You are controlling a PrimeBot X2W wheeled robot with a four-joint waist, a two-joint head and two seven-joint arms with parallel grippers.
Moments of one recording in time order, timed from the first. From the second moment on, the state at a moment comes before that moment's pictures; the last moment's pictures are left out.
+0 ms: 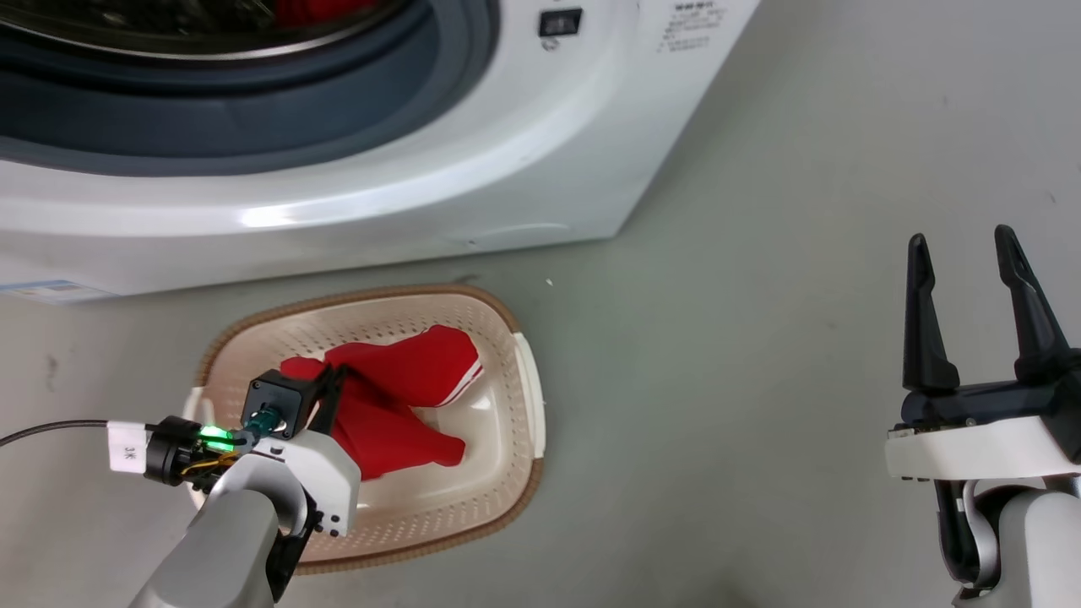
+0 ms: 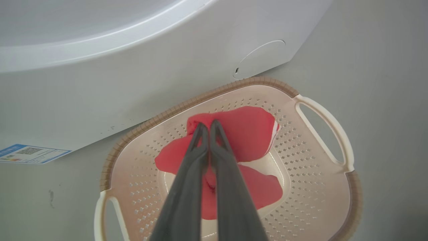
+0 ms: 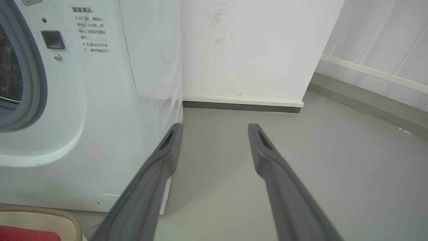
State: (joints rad) left arm -0.49 0.38 -0.55 0.74 -0.40 -0.01 -0.26; right arm -0.18 -0.05 -0.09 -0.03 0.00 0.13 -0.26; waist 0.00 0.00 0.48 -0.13
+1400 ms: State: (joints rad) left arm -0.28 0.24 -0.24 0.64 -0.23 -0.04 -0.26; right arm -0.17 -0.05 -0.08 0.07 0.03 0.13 -0.26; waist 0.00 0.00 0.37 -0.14
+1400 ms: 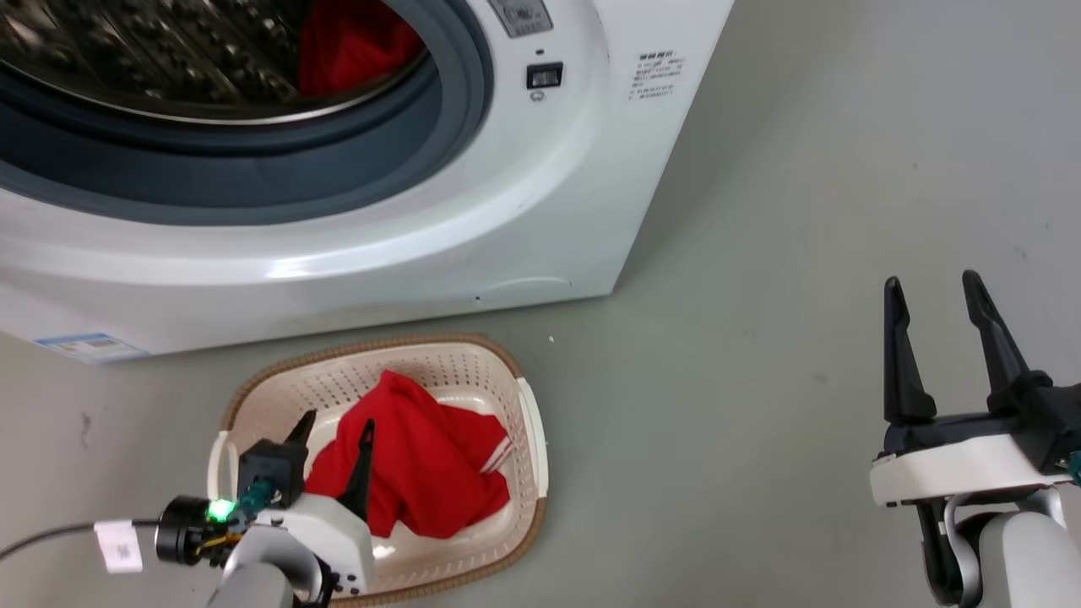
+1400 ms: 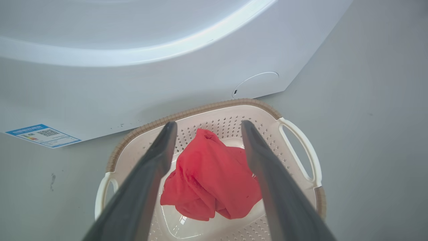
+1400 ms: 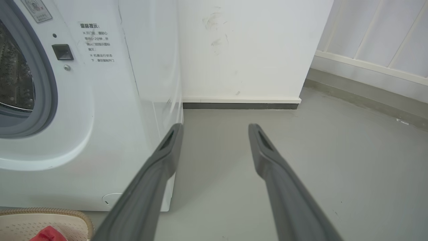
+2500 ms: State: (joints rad) left arm -0.60 0.46 -0.10 0.22 -0.25 -0.13 -0.07; right arm -0.19 -0.05 -0.04 0.04 0.06 0.13 -0.26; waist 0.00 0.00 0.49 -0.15
